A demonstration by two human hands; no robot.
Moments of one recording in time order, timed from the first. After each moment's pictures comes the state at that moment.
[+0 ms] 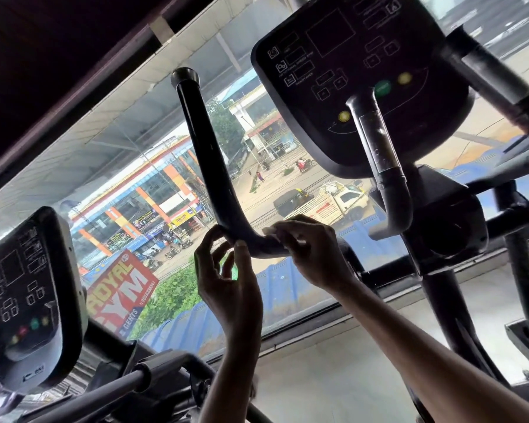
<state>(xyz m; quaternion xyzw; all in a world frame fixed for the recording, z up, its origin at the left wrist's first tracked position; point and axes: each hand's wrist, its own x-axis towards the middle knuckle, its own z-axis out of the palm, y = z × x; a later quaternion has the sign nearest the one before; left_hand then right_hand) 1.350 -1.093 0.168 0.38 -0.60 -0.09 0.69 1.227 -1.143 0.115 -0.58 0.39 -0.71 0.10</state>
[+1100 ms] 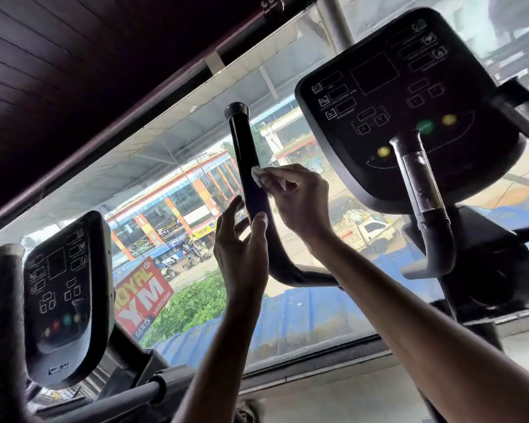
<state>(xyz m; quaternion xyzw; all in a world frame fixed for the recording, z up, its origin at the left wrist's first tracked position) 1.347 -1.123 0.247 0.44 -0.63 -0.10 0.64 1.239 -1.177 0.252 -0.49 0.31 -0.81 0.10</state>
